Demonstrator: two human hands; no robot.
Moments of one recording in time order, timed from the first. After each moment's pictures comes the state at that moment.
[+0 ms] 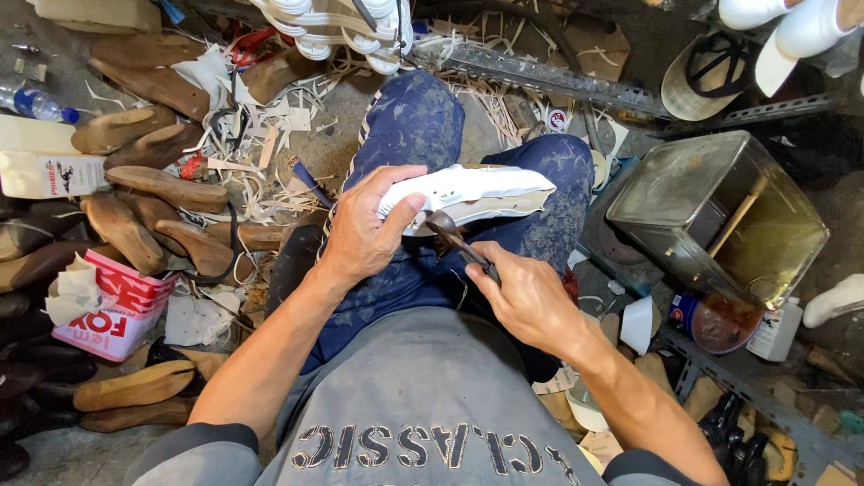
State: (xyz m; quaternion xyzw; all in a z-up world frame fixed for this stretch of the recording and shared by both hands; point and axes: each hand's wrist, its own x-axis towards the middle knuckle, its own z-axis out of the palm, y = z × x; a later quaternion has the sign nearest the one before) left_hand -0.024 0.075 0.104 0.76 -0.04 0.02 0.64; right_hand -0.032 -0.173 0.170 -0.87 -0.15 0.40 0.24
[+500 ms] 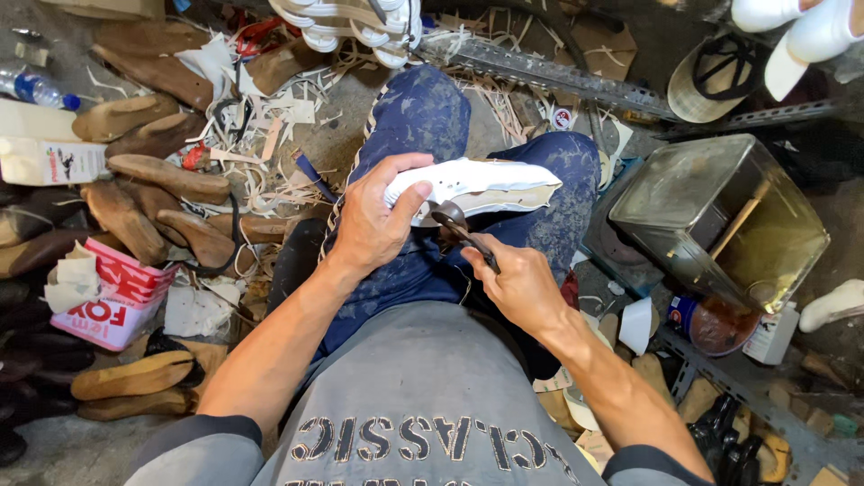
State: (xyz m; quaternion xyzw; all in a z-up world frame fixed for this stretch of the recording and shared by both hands) left_hand -0.024 0.073 0.104 0.77 0.00 0.04 0.64; right_hand -0.038 -0.165 0.132 -0.89 -0.17 0.28 0.31
